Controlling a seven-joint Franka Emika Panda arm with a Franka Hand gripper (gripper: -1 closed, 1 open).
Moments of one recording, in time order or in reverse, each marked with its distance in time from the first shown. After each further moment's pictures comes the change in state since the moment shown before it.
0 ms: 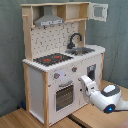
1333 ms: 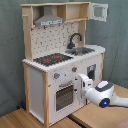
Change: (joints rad) arm -0.144 -0.006 0.009 -0.022 -0.003 0.232 0.285
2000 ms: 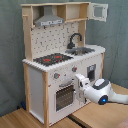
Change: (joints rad) arm -0.081 -0.008 -0.007 0.000 -0.091 0.164 -0.010
